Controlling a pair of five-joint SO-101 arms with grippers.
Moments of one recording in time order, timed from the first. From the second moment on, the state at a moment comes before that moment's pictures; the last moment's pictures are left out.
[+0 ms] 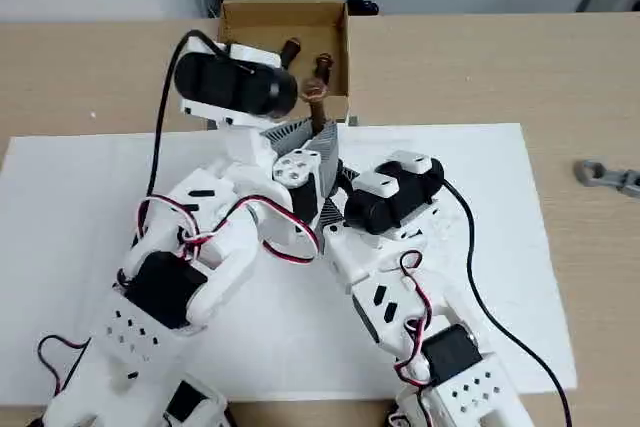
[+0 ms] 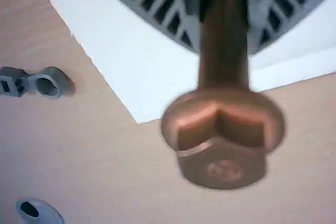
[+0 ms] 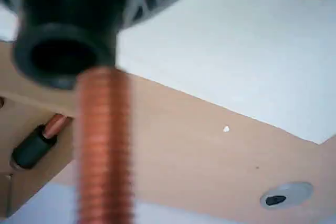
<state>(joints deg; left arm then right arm) 29.0 -45.8 30.1 48.7 23.2 -32.0 -77.2 76.8 18.5 -9.9</state>
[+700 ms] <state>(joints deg) 29.3 -42.8 30.1 50.7 21.4 -33.5 -77.2 76.9 18.5 -9.9</state>
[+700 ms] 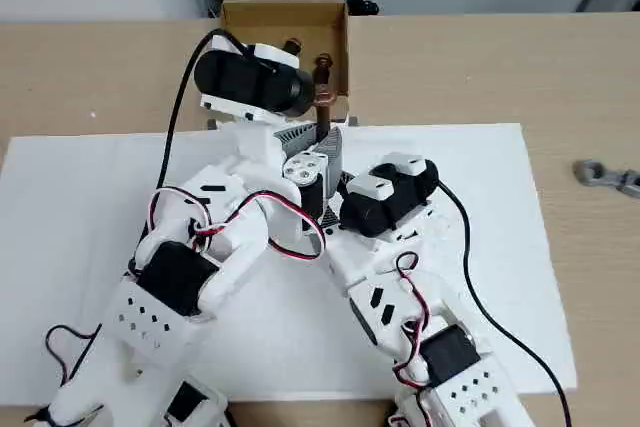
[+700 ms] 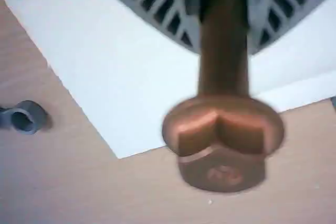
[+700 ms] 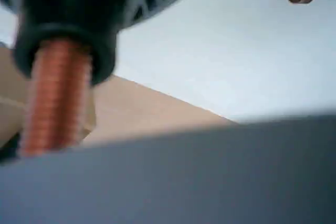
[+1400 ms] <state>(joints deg) 29.5 -42.4 31.6 53.8 13.1 -33.6 -77.1 76.9 18.6 -9.9</state>
